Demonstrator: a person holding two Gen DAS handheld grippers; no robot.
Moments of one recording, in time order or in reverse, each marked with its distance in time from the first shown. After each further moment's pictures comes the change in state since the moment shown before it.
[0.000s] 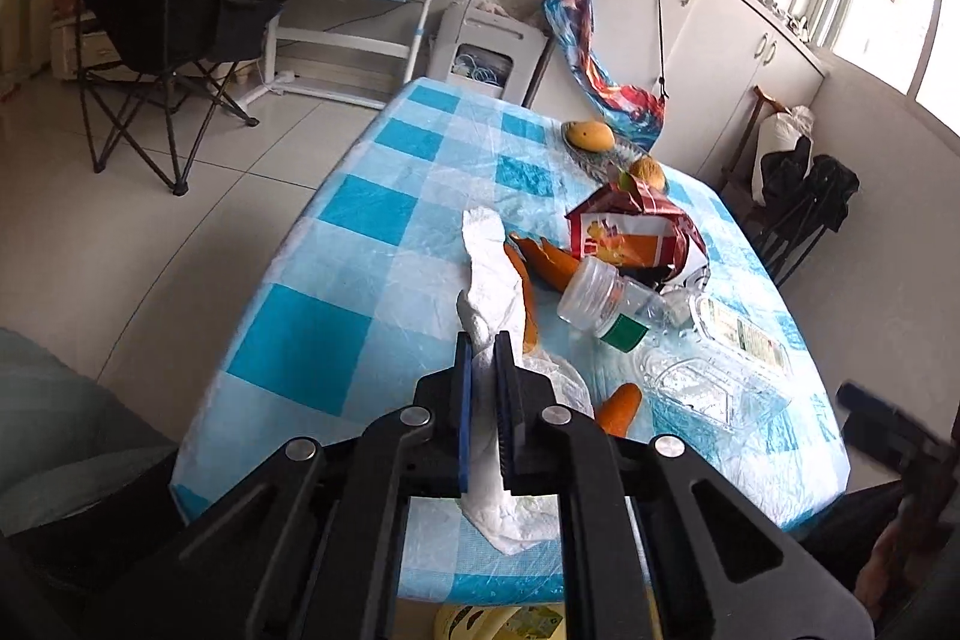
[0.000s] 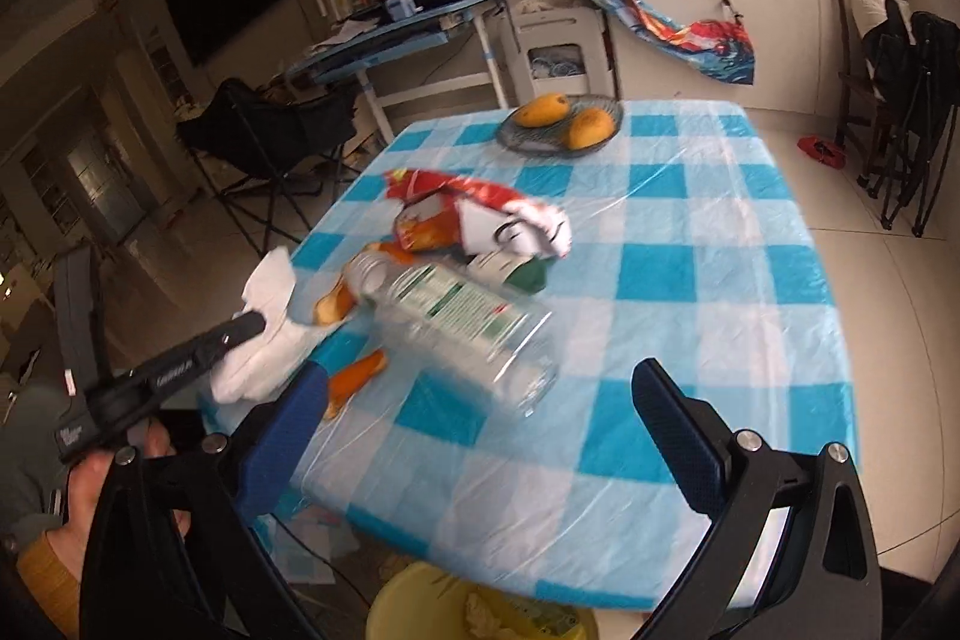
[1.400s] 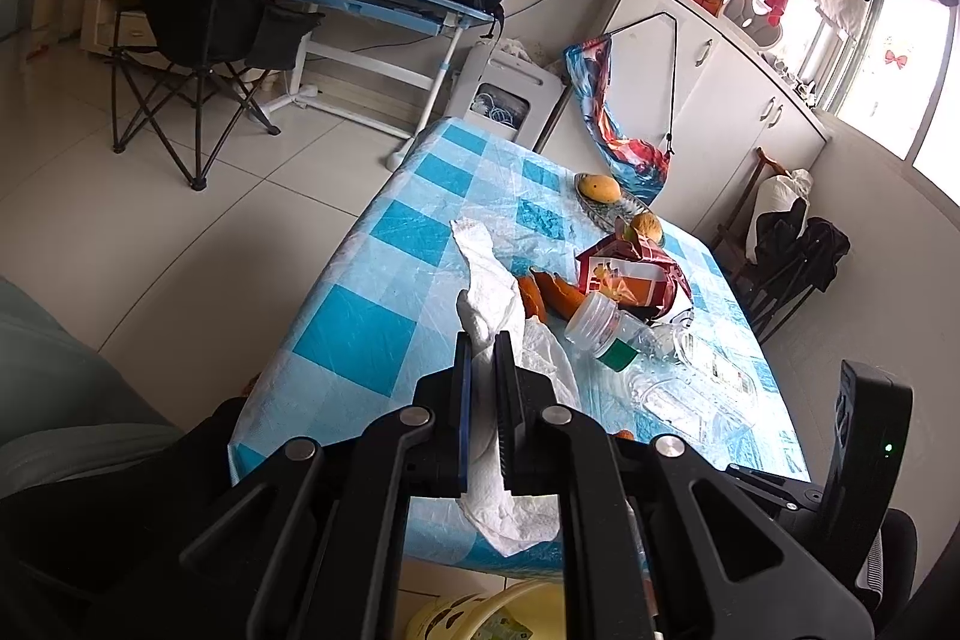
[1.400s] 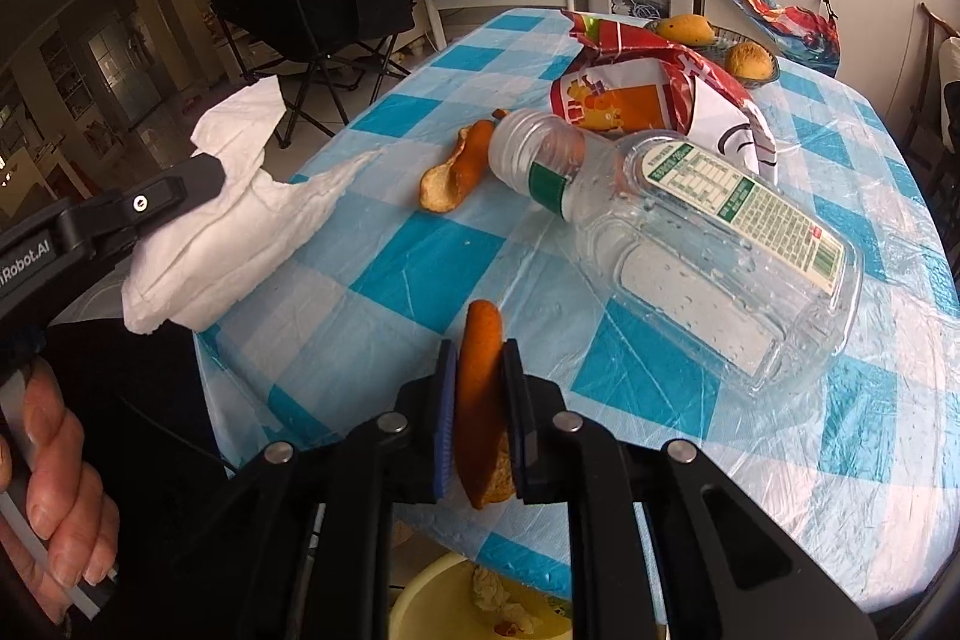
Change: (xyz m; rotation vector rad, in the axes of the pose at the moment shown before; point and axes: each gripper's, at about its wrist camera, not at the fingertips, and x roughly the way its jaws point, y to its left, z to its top) left arm -0.040 0.021 -0.008 -0.092 -0.085 -0.021; right arm 0.069 0.054 -0.006 -0.129 0.105 -0.071
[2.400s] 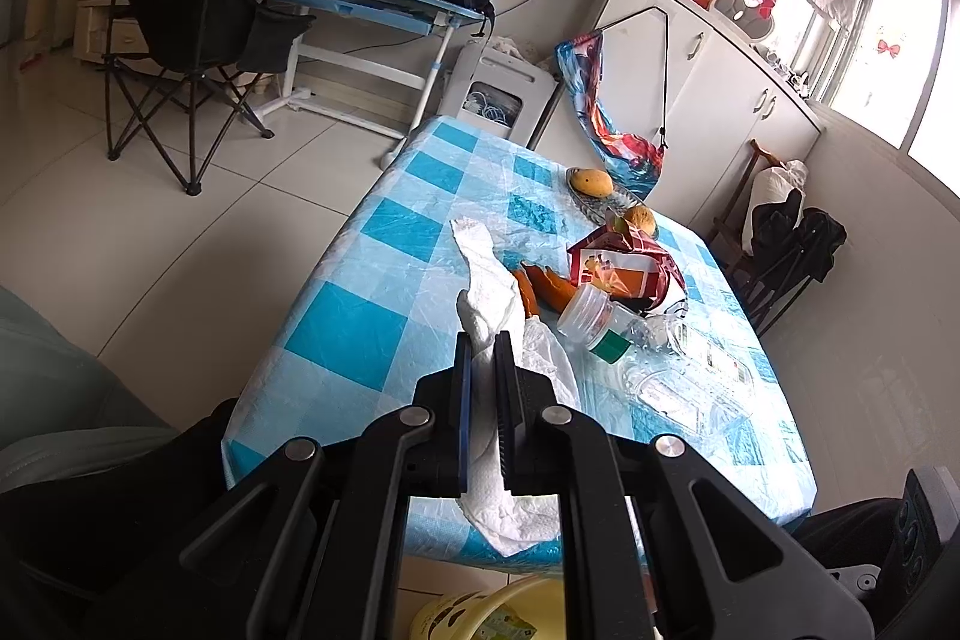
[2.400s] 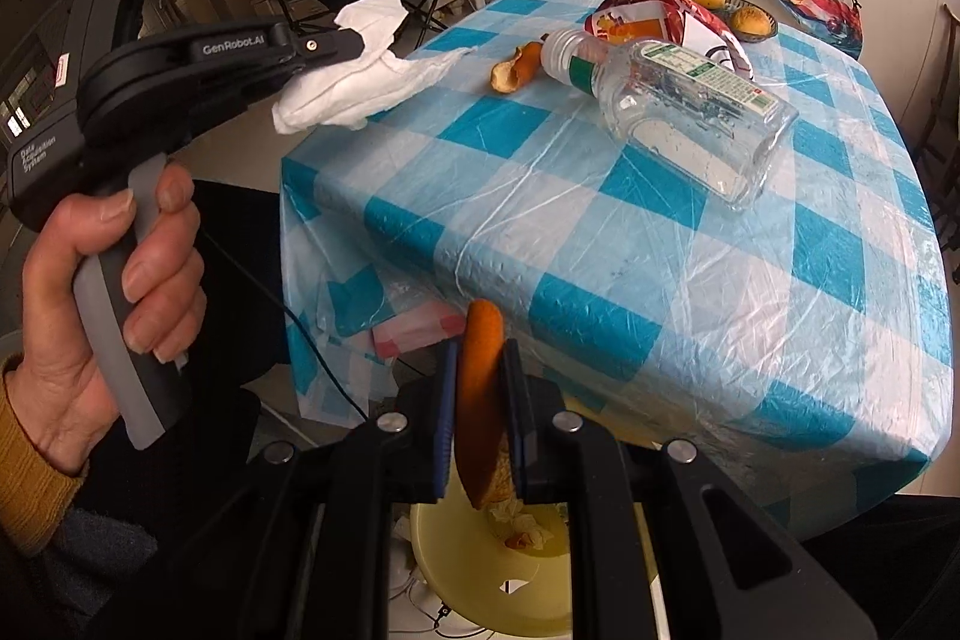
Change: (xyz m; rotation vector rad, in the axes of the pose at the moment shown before) left arm 0.000 -0.005 -0.002 0.019 0.002 -0.008; right arm -0.054 0.015 -0.067 -0.073 0.120 0.052
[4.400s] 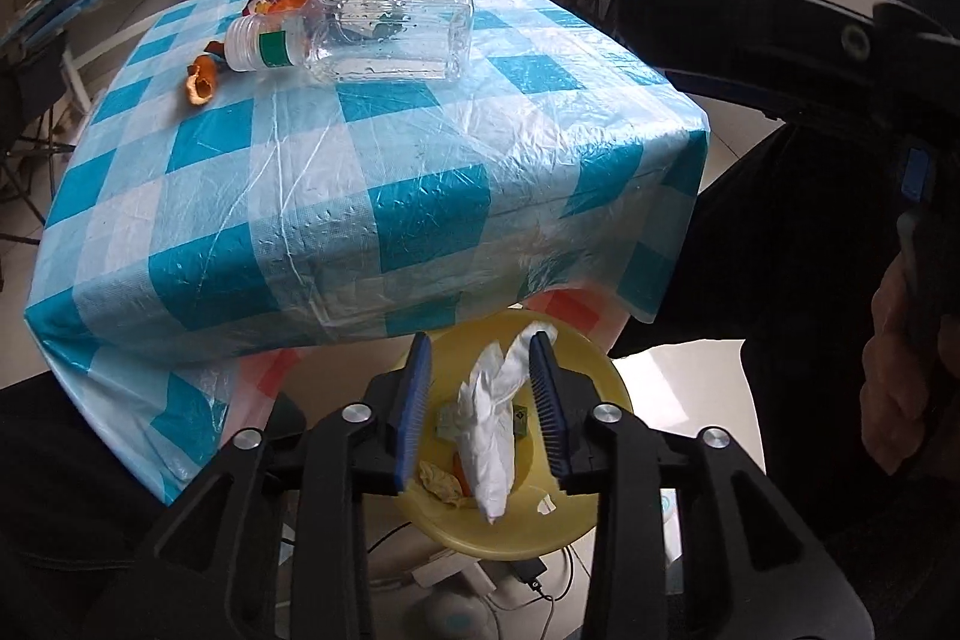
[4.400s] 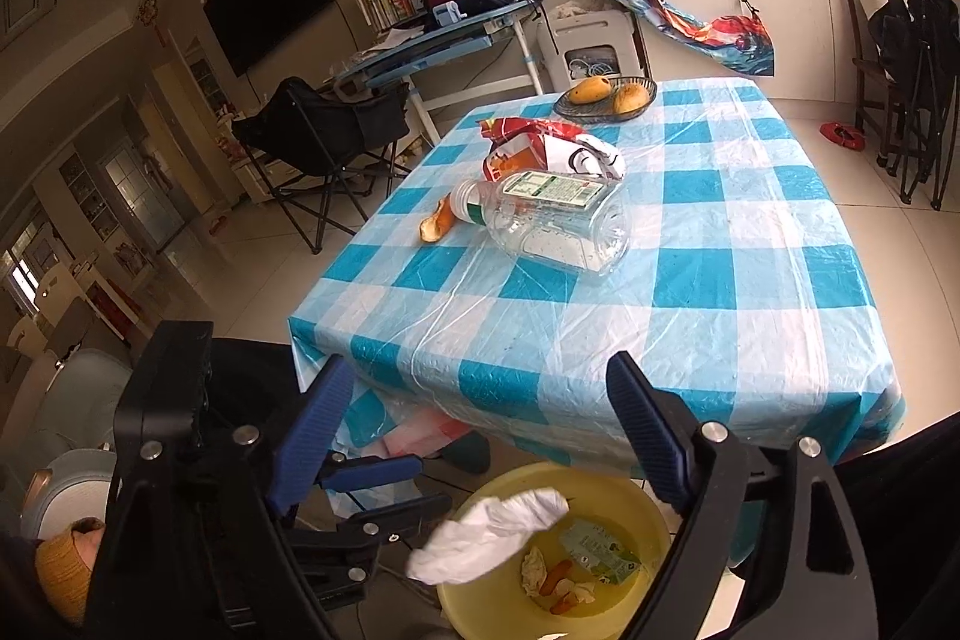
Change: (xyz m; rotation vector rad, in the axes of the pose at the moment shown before) left arm -0.025 -0.107 -0.136 0.544 0.443 -0.226; right arm -0.077 -0.057 -0.019 0.250 -0.369 0.038
